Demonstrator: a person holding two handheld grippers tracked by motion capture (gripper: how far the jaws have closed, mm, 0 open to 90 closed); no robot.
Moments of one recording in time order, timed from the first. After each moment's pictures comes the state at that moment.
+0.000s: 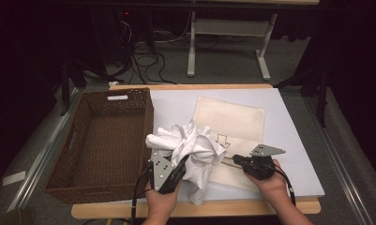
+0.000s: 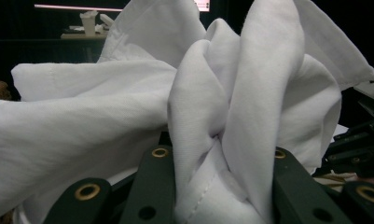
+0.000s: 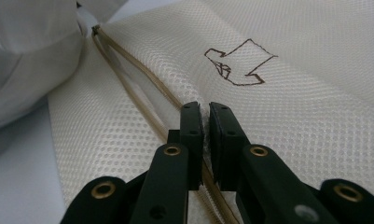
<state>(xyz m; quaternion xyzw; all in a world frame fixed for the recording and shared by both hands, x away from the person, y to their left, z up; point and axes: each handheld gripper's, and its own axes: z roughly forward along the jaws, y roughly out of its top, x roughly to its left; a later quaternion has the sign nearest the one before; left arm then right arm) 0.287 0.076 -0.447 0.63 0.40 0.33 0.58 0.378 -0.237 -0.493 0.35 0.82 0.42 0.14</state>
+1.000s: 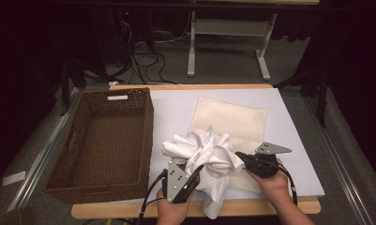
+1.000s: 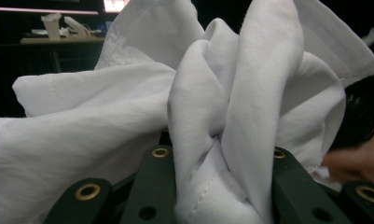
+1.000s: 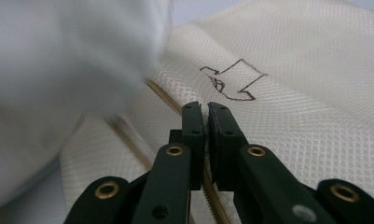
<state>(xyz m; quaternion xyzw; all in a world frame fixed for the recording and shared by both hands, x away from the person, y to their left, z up) 0.273 0.041 -0.450 0.66 0.36 0.30 0.59 0.380 -0.244 -0.486 0.37 0.80 0.45 0.14</state>
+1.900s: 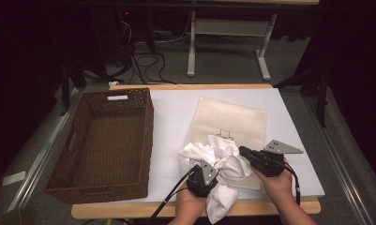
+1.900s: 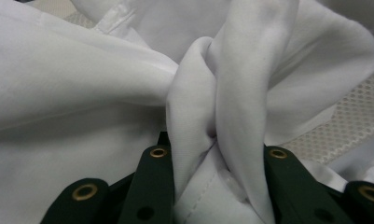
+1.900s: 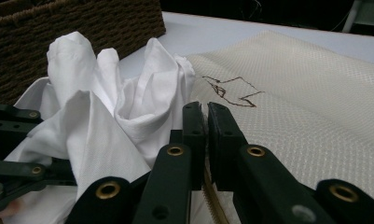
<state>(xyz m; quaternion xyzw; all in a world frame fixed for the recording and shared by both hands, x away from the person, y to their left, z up) 0.318 -0.018 -0.513 0.77 0.39 0.23 0.44 0.374 -0.253 -0.467 0.36 0.77 0.51 0.16</state>
